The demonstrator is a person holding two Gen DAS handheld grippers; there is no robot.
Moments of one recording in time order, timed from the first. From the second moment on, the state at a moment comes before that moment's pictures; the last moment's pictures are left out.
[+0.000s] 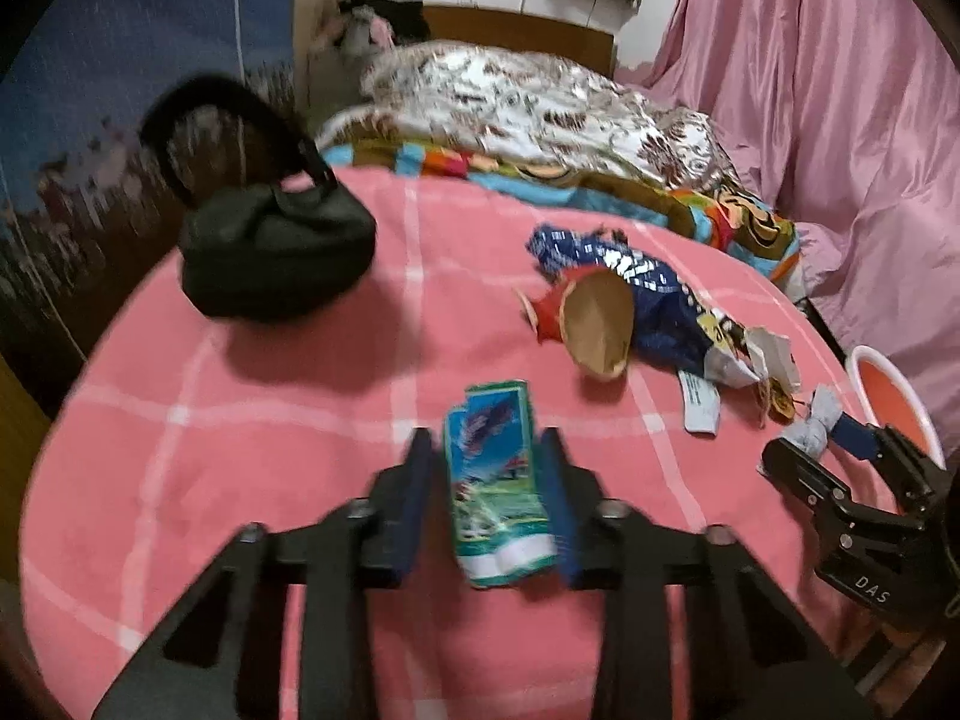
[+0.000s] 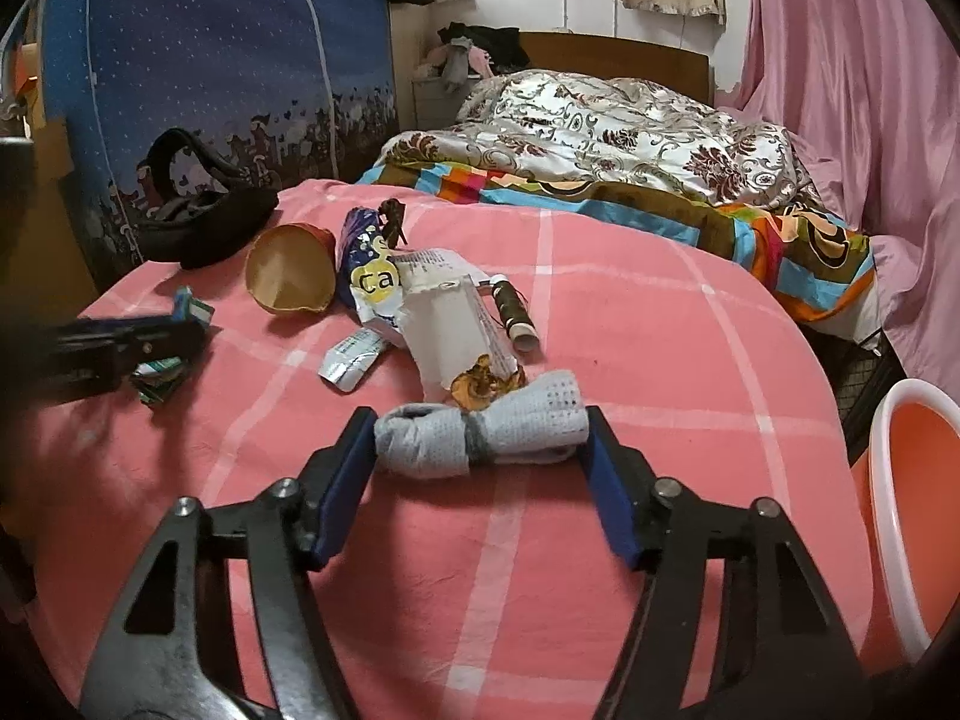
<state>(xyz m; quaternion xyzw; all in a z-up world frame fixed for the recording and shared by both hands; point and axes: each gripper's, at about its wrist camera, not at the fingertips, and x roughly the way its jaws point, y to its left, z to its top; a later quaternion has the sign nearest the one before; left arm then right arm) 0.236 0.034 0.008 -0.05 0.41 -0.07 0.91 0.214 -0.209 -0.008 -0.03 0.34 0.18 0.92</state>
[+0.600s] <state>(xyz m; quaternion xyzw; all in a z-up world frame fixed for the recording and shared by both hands) 0.191 -0.013 0.051 -0.04 0.30 -0.15 0.94 0.161 -0.267 0.032 0.01 0.20 0.16 0.97</state>
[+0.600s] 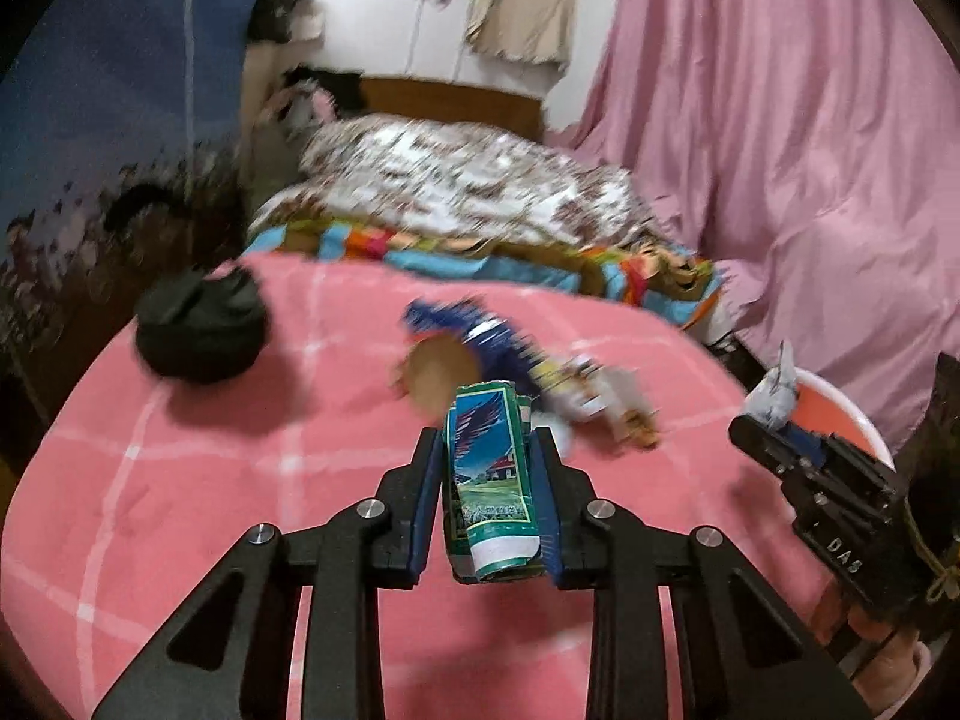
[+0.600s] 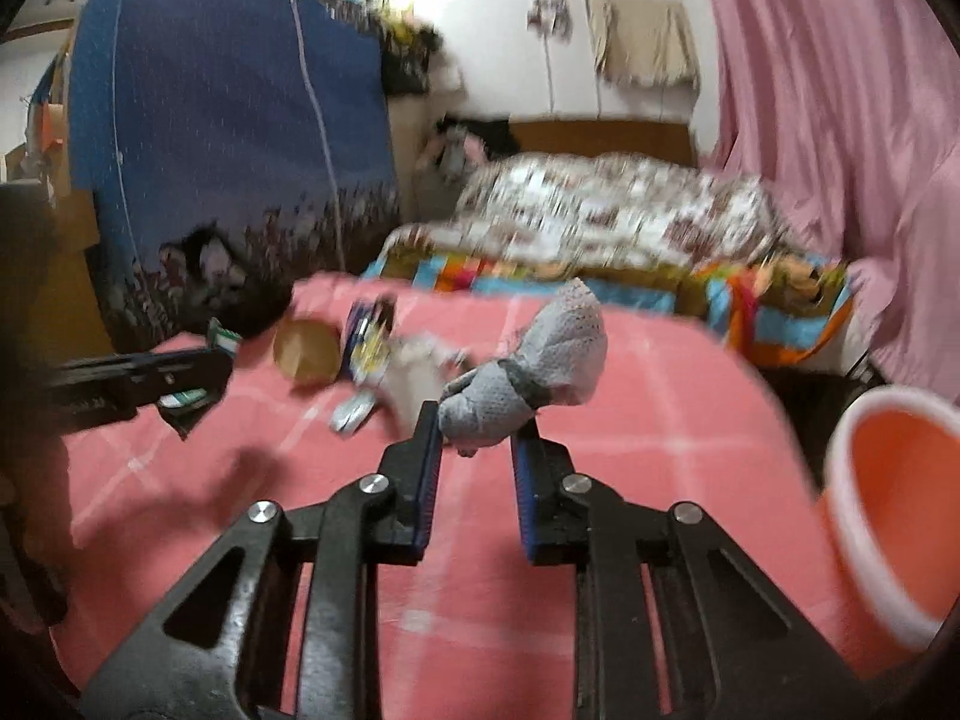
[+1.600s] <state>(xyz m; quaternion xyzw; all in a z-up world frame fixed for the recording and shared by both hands) 0.279 -0.364 0.019 0.04 0.40 -0.42 0.81 0.149 -0.523 -0.002 0.09 0.27 -0.09 0.95</state>
